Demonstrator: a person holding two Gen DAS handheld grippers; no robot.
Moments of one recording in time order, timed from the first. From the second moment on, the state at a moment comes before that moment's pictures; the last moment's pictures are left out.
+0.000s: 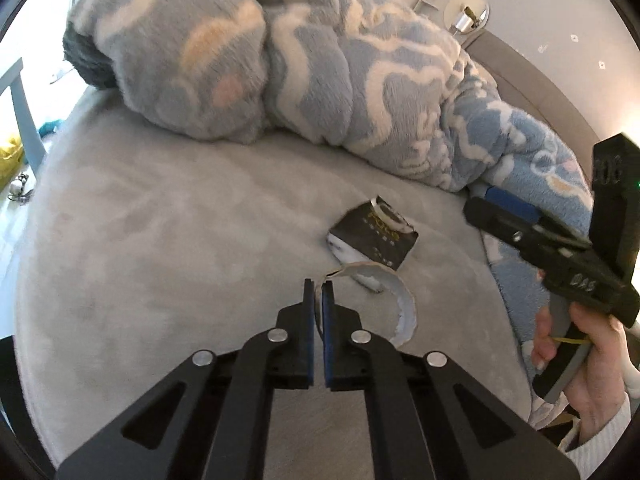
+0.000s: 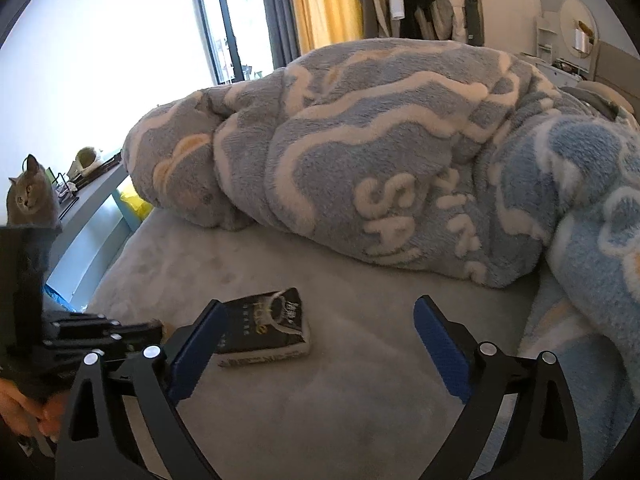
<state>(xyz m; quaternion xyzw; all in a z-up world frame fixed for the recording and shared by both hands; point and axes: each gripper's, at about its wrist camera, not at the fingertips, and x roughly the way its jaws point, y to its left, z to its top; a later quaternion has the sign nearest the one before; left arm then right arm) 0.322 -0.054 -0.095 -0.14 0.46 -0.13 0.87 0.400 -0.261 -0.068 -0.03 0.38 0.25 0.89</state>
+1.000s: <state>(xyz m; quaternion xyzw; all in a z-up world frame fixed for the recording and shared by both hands) 0.254 0.059 -0.032 -0.15 0.41 -0.11 0.89 0.419 -0.178 -0.116 -0.10 0.47 0.23 0.85</state>
